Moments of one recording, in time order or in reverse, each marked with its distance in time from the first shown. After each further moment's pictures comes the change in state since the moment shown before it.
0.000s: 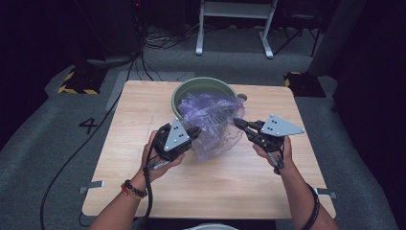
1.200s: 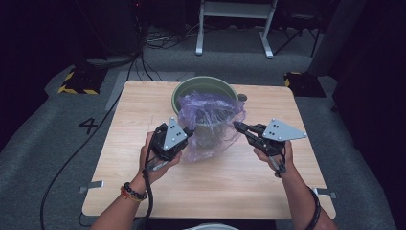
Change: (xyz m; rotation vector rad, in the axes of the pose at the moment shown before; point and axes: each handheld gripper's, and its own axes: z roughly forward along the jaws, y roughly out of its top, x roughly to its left) left arm 0.004 -0.001 -0.004 0.061 0.123 -0.039; right arm 0.006 0.000 -0.008 -0.028 0.022 -0.003
